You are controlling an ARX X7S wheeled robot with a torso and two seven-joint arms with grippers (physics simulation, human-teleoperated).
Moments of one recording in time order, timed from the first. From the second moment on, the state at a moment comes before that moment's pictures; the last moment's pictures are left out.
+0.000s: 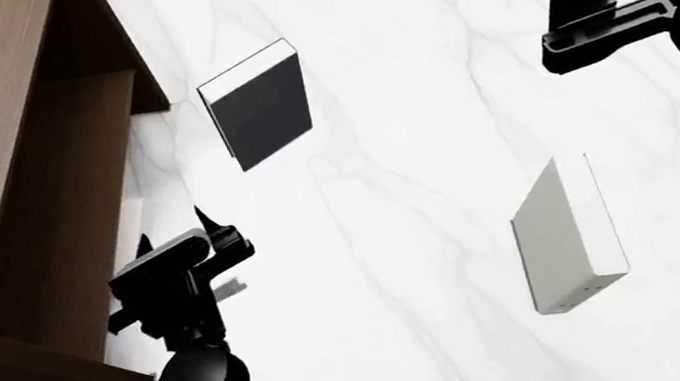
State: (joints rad) left arm -0.62 -0.24 0.65 -0.63 -0.58 0.48 -0.66; right arm 1.60 1.16 -1.15 -0.55 1.35 0.40 0.86
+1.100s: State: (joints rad) left arm -0.59 -0.29 0.66 -0.44 -0.69 0.35 -0.56; right arm 1.60 1.14 -1.13 -0.56 1.35 0.40 0.85
